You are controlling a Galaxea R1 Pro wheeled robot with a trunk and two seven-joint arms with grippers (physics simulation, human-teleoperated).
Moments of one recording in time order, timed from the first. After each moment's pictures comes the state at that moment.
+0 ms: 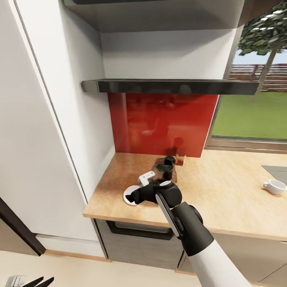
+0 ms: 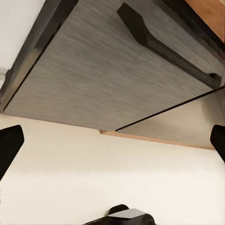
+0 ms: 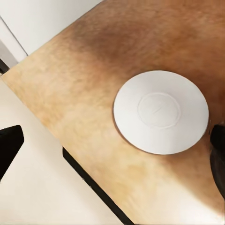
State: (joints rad) left arm -0.03 0.32 0.62 -0.86 0.09 0.28 -1.26; right arm -0.67 0.17 0.43 -1.36 0.02 1.00 0.27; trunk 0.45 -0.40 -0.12
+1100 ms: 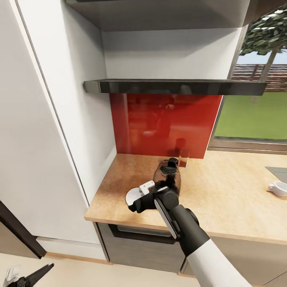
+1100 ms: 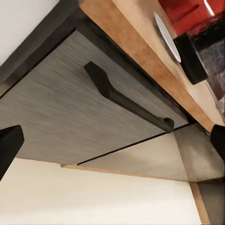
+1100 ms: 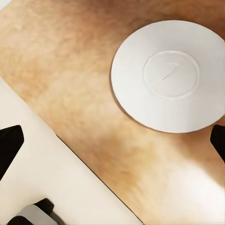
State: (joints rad) left arm -0.05 0.32 0.61 -0.86 0.26 0.38 -1.35; right arm -0.67 0.17 0.43 -1.20 0.02 1.00 0.27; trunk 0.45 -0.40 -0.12
